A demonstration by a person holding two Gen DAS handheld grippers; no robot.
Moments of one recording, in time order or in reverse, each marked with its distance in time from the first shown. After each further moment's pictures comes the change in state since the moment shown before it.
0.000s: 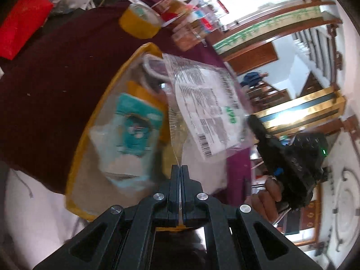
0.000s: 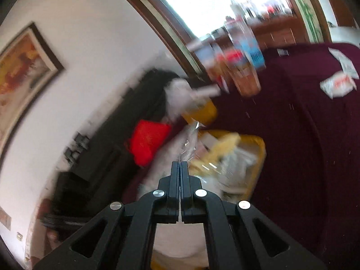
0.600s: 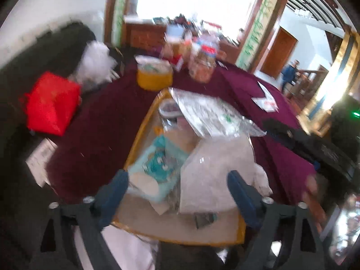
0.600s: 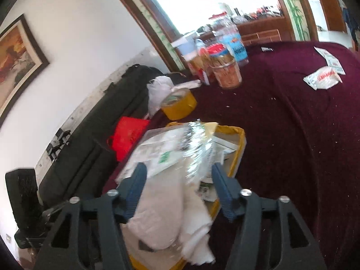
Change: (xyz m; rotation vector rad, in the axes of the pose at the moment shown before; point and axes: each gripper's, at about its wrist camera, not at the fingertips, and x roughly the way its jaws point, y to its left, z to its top) left arm 0.001 -0.060 -0.027 0.327 -0.347 0.473; right arm 0.013 -0.028 -0.028 0.002 0.045 -0.153
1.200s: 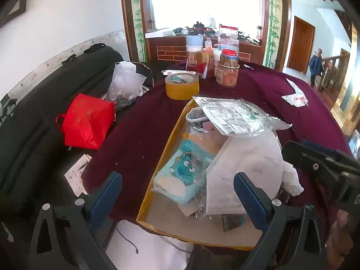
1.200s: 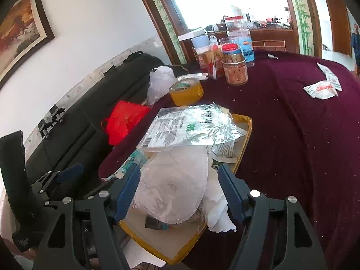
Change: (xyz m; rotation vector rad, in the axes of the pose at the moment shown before) left arm -0.005 -0.011 -0.012 0.100 -0.042 0.248; right arm -0.016 0.052 -0.034 -0.141 0.032 -0.072
